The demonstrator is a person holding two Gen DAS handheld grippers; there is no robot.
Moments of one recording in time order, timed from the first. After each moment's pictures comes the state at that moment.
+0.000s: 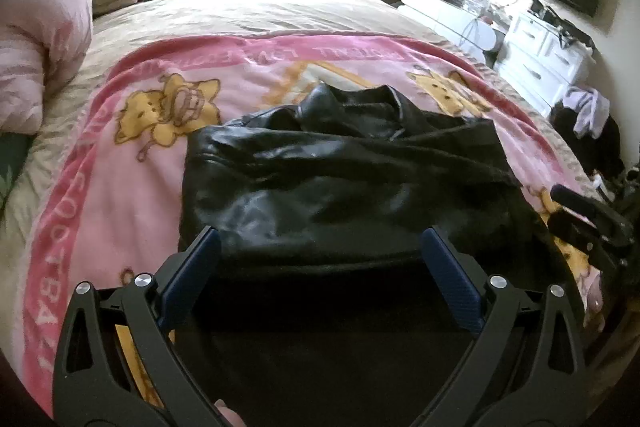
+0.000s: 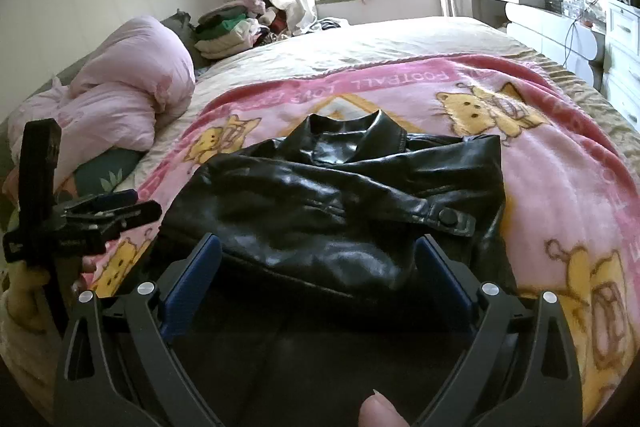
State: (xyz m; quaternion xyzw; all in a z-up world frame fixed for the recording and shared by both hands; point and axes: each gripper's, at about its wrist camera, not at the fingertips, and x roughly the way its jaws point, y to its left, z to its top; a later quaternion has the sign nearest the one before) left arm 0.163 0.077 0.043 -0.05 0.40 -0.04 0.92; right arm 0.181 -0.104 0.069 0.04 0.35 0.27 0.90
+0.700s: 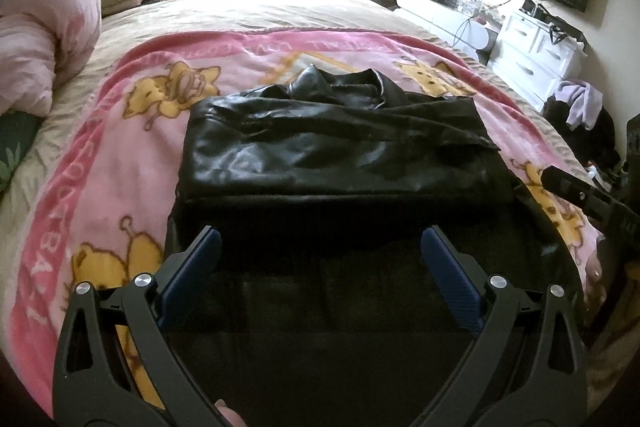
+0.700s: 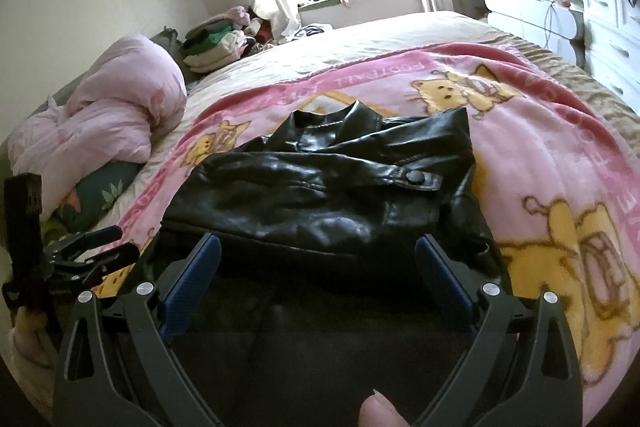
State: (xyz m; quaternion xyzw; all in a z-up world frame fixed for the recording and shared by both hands) left arm 0.108 0.065 0.030 -0.05 0.39 -0.03 0.92; right arm 0.150 -0.138 0.058 0.08 0.35 0.24 0.90
